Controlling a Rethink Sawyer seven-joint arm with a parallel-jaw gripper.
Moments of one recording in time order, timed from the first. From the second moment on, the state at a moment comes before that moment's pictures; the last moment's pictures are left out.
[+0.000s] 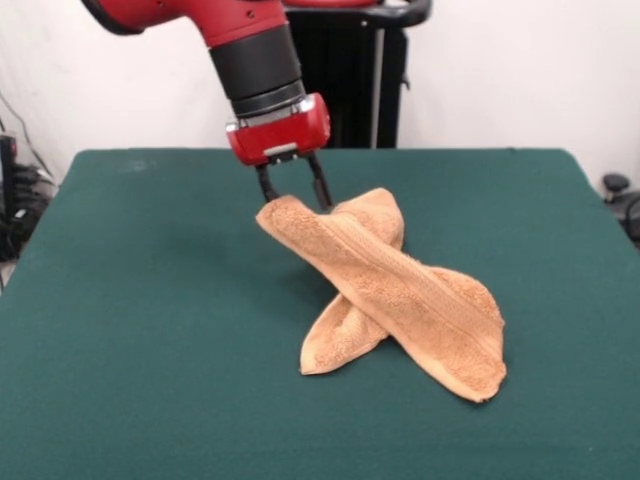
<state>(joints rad) -0.89 -0.59 0.53 2.08 -0.28 0.11 1.57</state>
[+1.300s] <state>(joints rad) -1.05 -0.64 0.74 2.19 -0.25 0.23 1.57</state>
